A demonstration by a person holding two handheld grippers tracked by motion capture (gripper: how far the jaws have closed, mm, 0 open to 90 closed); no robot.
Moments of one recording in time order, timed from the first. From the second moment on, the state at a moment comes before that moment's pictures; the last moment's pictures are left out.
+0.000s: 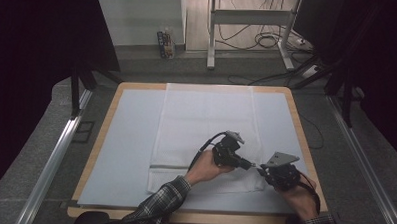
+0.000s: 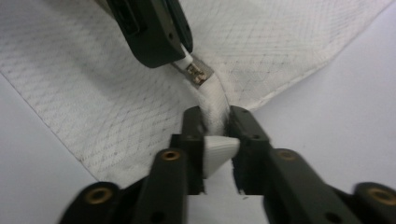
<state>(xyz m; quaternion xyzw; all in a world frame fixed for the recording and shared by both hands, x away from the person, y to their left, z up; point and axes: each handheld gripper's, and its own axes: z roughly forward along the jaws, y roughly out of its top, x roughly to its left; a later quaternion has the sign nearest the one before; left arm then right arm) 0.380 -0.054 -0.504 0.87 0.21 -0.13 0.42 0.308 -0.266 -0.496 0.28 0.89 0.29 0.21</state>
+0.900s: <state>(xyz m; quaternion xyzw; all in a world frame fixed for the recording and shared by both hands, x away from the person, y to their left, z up) 0.377 -0.049 -0.499 0.88 0.21 -0.12 0.42 0.318 -0.253 -0.499 0.23 0.91 0.29 0.20</state>
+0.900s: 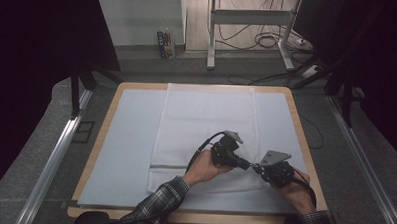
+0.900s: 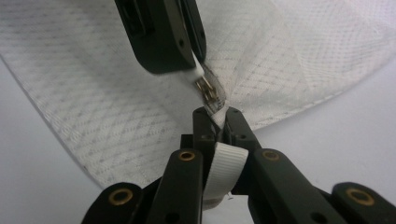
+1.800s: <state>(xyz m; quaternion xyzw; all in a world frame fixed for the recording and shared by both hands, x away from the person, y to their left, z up) 0.375 -0.025 -0.503 0.88 0.22 -0.11 0.40 0.317 -0.257 -0.500 0.25 0.91 0.28 0.19</state>
